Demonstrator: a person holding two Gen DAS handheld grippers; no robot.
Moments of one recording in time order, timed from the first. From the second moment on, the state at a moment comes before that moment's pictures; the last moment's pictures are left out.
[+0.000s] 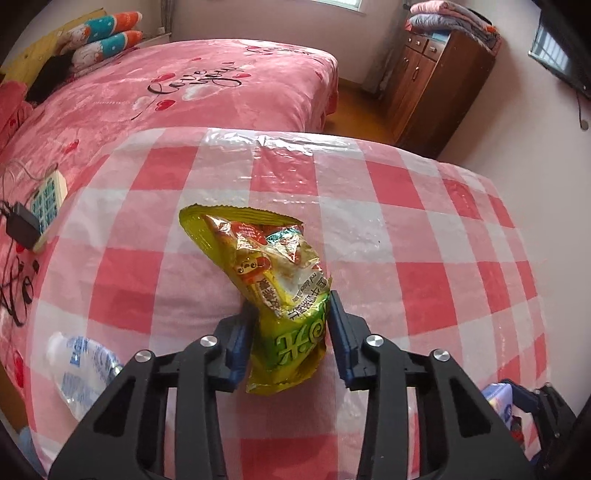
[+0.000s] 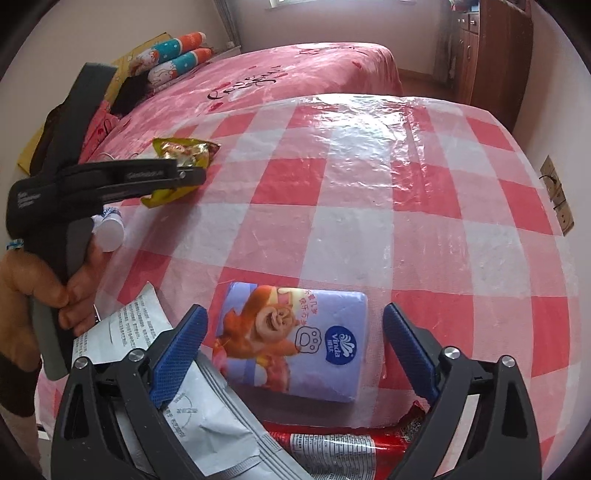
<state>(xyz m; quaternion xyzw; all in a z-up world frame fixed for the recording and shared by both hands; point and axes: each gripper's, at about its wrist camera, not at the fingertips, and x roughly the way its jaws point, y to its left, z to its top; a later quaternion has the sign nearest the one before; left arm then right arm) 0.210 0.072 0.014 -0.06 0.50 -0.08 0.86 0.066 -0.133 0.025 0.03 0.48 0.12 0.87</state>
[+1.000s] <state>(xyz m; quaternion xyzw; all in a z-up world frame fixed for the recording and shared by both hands) 0.022 0.139 0.057 -0.15 0.42 -0.12 0.88 -0.030 -0.174 0.072 0.08 0.36 0.08 0.93</state>
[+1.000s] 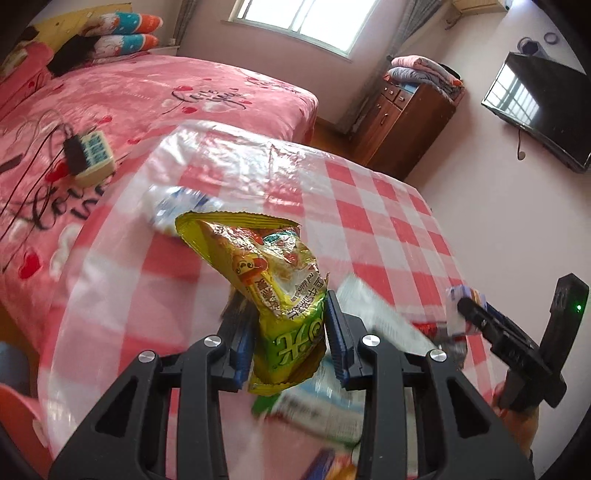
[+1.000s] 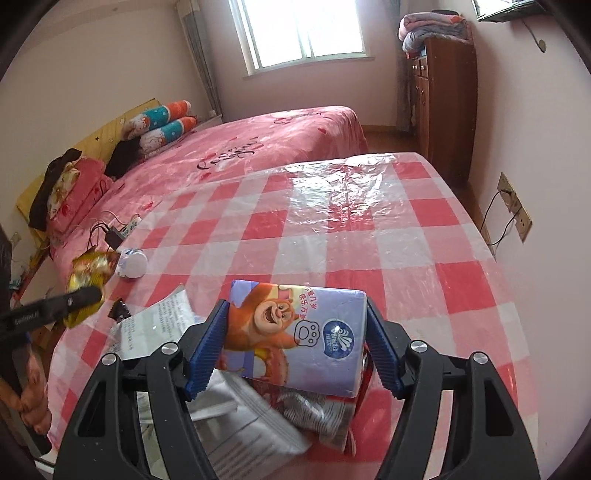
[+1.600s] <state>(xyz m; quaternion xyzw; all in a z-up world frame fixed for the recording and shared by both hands) -0.065 0.197 0.041 -0.19 0.42 -0.09 0.88 -0.093 -0.100 0.075 0.05 0.38 0.16 0.91</state>
